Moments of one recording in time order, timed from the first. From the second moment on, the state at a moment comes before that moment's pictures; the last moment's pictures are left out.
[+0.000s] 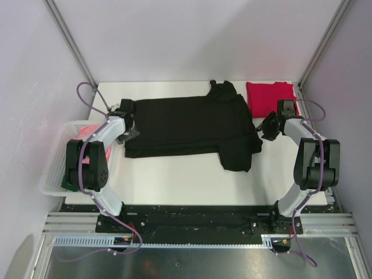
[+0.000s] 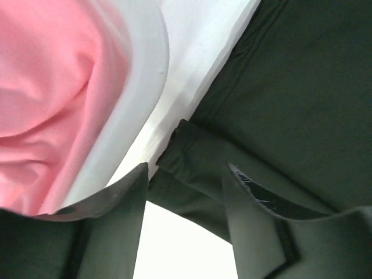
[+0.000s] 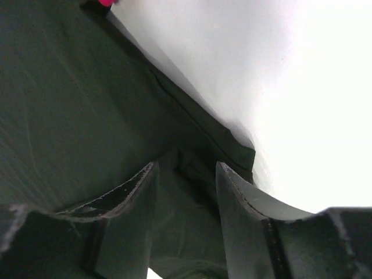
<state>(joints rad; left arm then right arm) -0.11 1.70 1.18 -0.65 -0.44 -0.61 -0.08 1.72 1.12 -0.38 -0.15 0.69</state>
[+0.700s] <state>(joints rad) -0.33 1.41 0.96 -0.55 -0.10 -0.56 0.08 1.23 0.67 -0.50 -0.06 0.63</state>
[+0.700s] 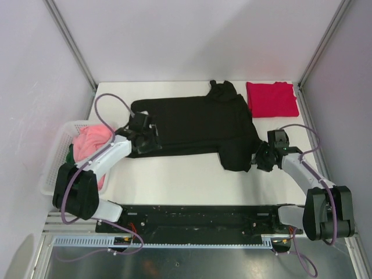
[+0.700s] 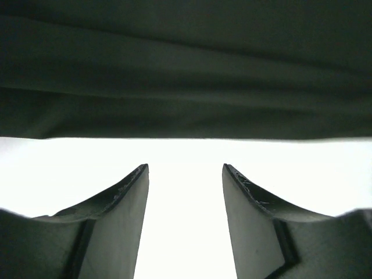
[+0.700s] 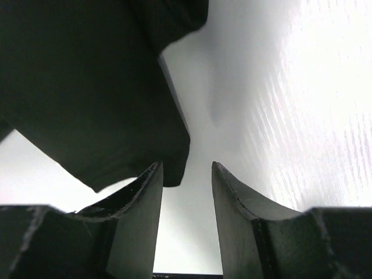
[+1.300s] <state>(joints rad) -0.87 1.85 1.20 -0.32 0.15 -0.64 0.19 1.23 0.59 -0.43 -0.06 0.70</state>
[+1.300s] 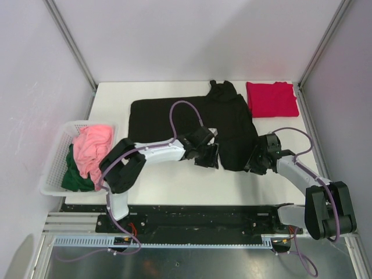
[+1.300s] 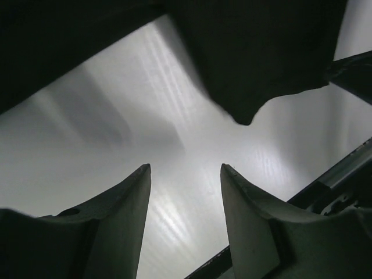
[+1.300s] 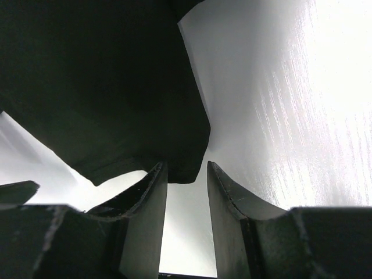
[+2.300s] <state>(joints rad) -0.86 2.05 1.47 -0.24 0.19 -0.74 0.21 1.45 0.97 -0.38 -0.05 0.66</state>
